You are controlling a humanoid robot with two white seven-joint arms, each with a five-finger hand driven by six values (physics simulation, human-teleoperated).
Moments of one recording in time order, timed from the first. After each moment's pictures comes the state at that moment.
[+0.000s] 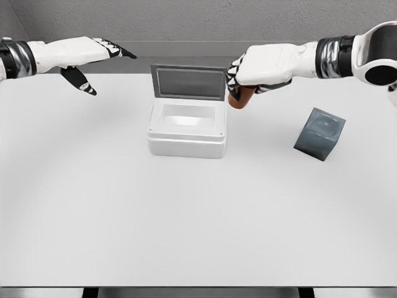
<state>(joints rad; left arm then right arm) -1.04 0.64 -0.78 -0.98 -0.30 -0.61 -0.55 -1.15 -0.66 0.97 -1.40 0.40 -0.61 0.61</state>
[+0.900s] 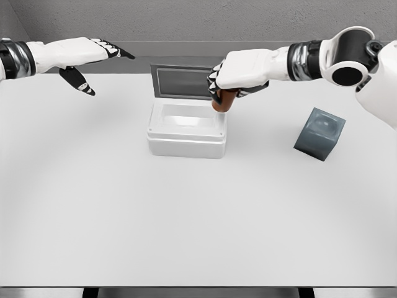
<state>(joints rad) -1.04 0.64 -0.78 -0.97 -0.31 -0.61 -0.55 -1.15 -0.55 0.98 -1.29 0.45 -0.61 0.61</state>
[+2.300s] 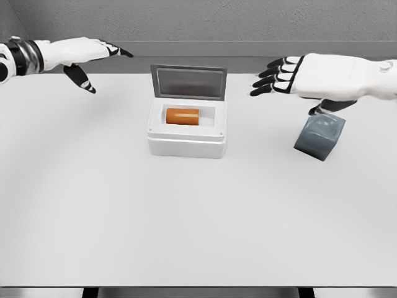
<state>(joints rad) -1.09 0.54 -0.76 -0.78 -0.41 -0.61 -0.54 -0.82 -0.98 0.63 -1.70 0.13 -0.62 0.61</state>
